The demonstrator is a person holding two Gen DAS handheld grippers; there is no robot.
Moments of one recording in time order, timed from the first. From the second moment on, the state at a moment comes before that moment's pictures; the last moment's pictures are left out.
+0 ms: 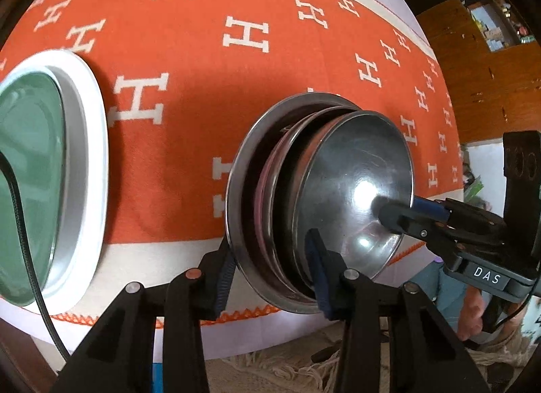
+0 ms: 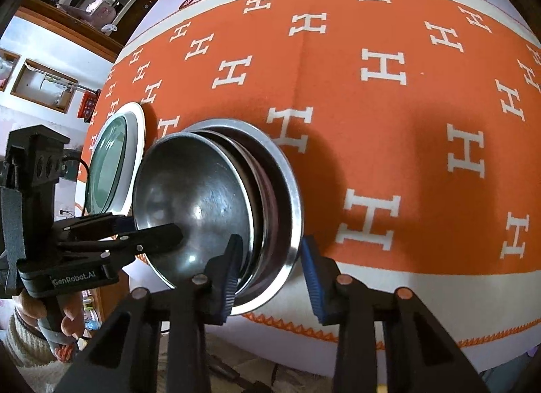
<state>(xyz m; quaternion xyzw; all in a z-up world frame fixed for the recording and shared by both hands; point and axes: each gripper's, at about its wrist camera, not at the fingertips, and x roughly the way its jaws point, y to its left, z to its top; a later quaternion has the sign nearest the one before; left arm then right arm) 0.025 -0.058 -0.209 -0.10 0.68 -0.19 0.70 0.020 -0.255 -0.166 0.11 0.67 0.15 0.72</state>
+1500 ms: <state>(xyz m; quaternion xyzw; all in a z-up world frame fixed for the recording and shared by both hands) 0.007 0.064 -0.131 -0.15 0.63 -0.10 0.76 0.047 -0.138 -0.107 0.02 0.66 0.21 0.72</state>
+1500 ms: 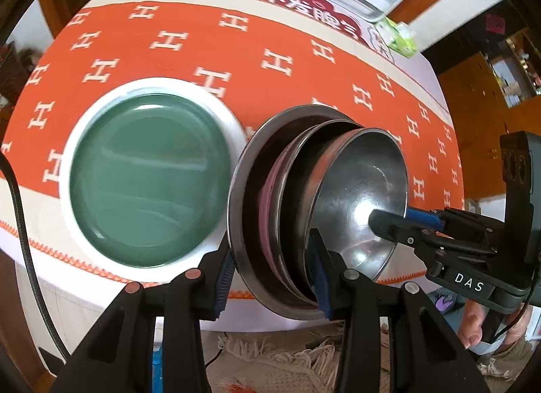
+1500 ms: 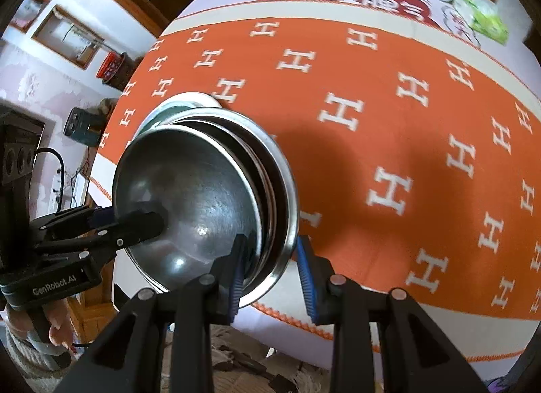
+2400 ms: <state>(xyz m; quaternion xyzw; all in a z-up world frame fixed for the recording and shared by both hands) 0.029 0.195 -0.179 -0.18 0.64 -0.01 0.75 0.086 0.024 -0.125 -0.07 0.65 0.27 0.70</state>
